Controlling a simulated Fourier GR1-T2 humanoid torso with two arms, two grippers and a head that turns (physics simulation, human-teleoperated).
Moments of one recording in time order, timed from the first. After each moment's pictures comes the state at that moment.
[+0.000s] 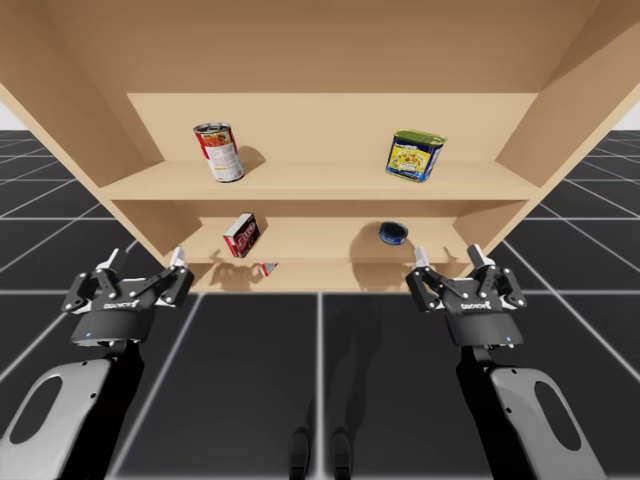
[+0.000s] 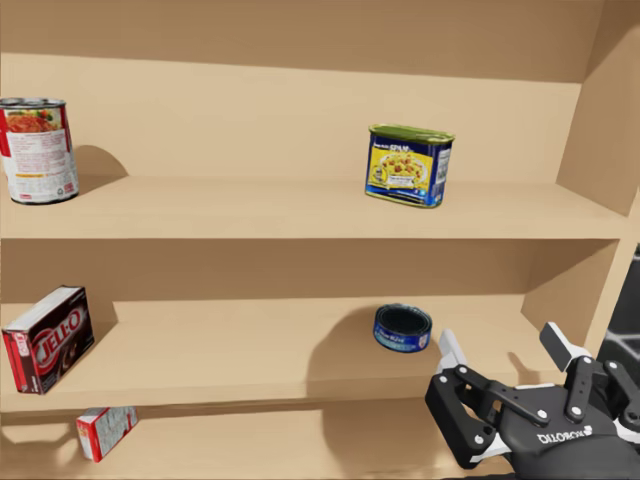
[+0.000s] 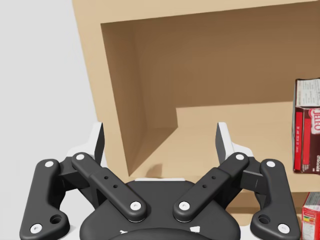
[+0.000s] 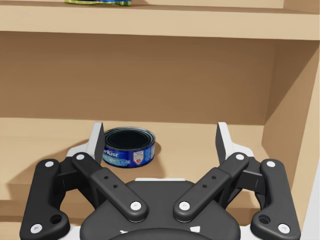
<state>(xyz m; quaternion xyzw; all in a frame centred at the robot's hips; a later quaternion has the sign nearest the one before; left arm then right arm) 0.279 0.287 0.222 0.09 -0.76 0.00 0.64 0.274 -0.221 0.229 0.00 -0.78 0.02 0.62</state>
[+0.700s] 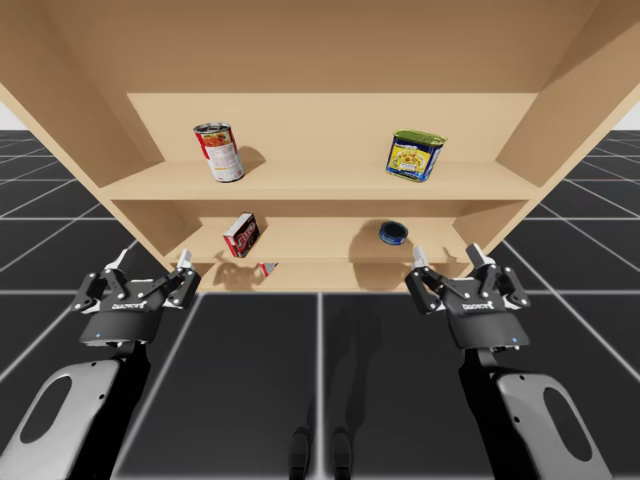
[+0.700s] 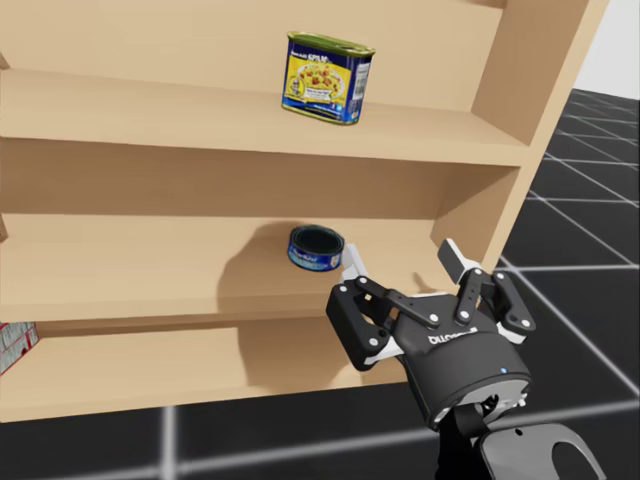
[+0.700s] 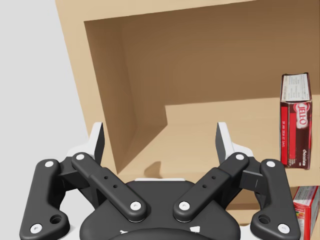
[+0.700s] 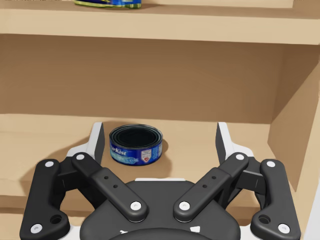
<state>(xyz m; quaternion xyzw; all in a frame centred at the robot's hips) 0.279 0.278 0.219 0.09 -0.76 -0.01 0.64 0.269 -0.216 0.240 0.01 -0.77 0.02 0.64</state>
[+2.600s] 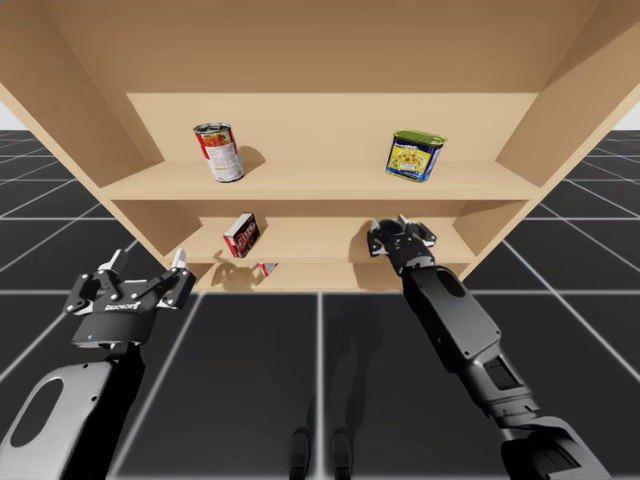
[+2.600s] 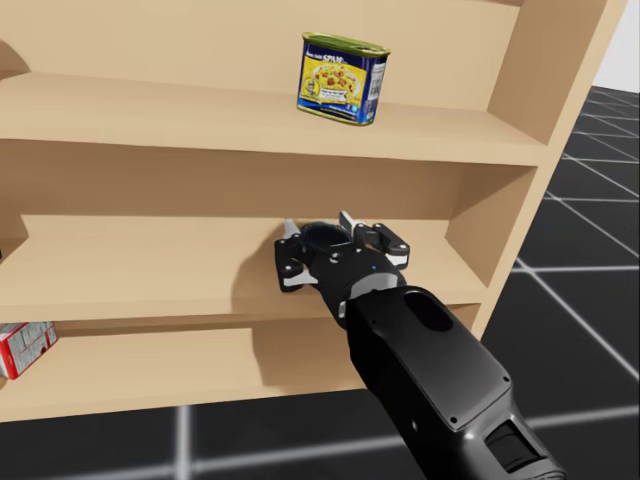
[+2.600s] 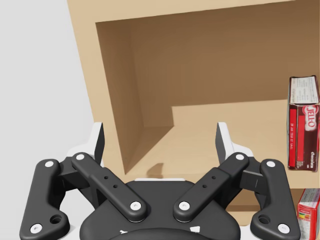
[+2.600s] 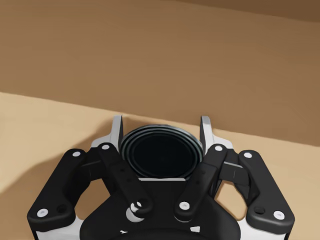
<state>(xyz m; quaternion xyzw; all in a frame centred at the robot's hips) 0.277 0.284 0.221 0.09 -0.77 0.00 0.64 0.414 -0.186 0.209 0.00 -0.70 0.09 0.71</state>
